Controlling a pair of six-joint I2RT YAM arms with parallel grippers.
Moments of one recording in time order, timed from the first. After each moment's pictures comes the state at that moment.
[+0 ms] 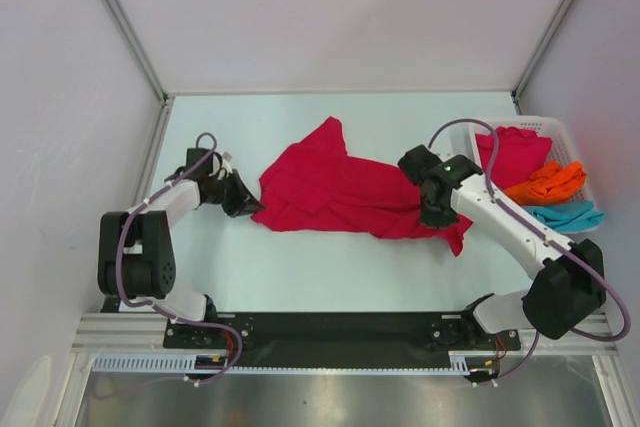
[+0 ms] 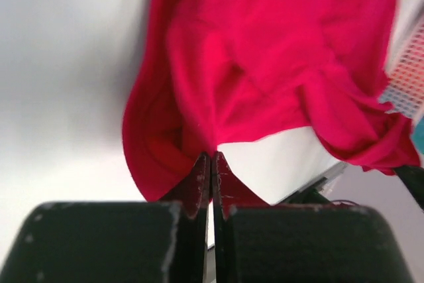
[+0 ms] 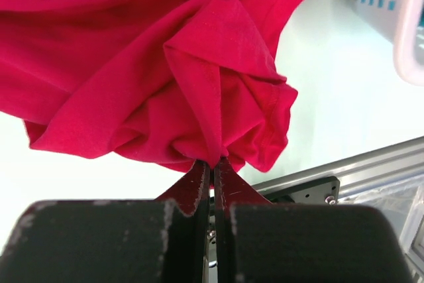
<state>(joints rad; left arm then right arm) 0.02 1.54 0.82 -0.39 0.59 -0.55 0.55 1.37 1.16 -1.18 0.40 0.62</state>
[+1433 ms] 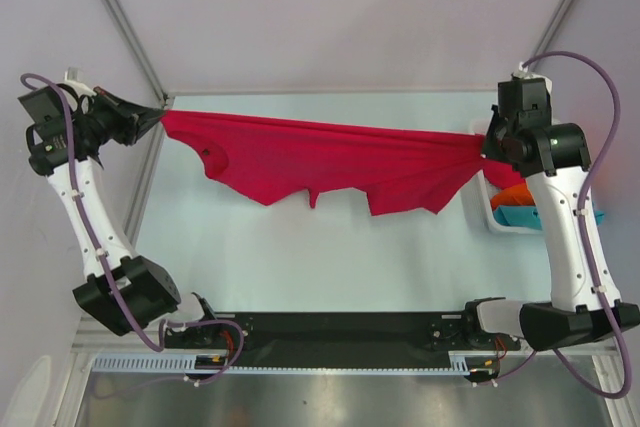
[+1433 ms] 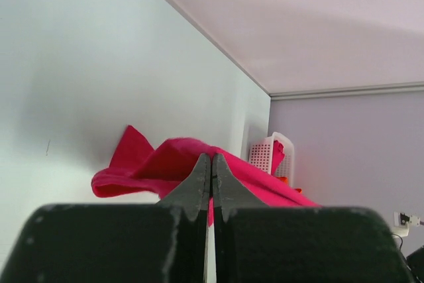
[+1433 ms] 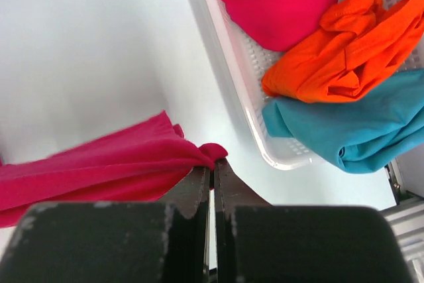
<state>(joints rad) 0.56 1.38 1.59 -0.75 0.83 -0.66 0.15 1.30 1.70 -1.18 0.36 0.33</state>
